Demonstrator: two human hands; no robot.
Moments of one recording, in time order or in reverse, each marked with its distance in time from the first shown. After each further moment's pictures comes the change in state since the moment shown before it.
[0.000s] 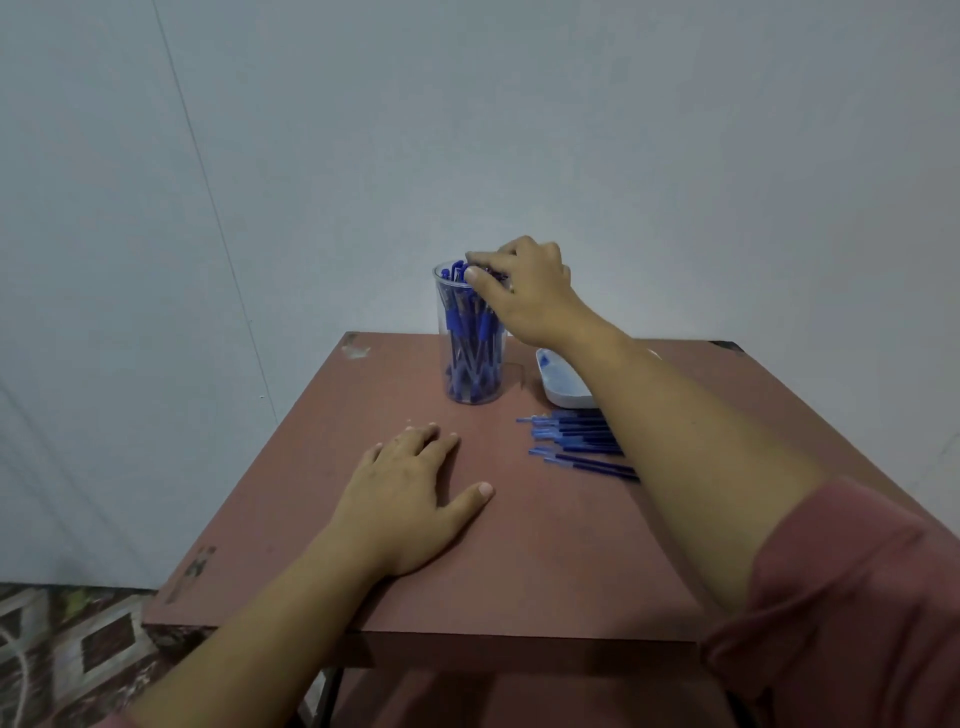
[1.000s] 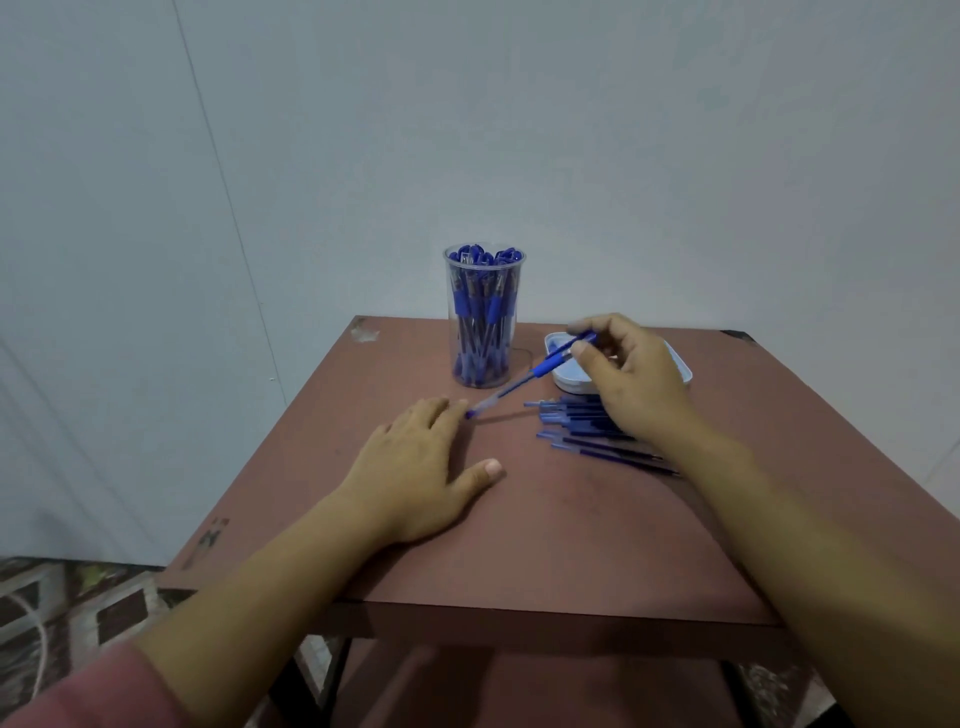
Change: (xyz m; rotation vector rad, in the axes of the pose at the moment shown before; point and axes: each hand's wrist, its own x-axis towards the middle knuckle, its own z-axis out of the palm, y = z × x) left_hand 0.002 0.001 -0.011 0.067 -0.036 0.051; right_hand -0.115 0.030 -0.014 0.569 0.131 0.182
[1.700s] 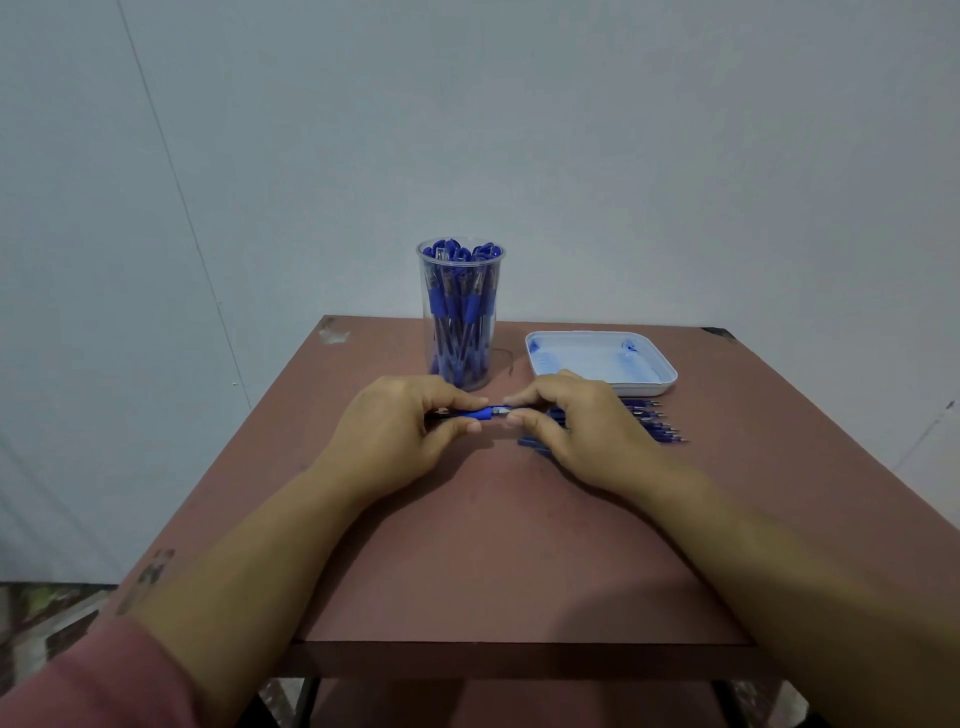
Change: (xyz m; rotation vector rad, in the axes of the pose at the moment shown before) left_hand 0.049 -0.015 0.002 -0.389 0.423 0.302; right_hand -0.015 0.016 0.017 -0.378 -0.266 -0.207
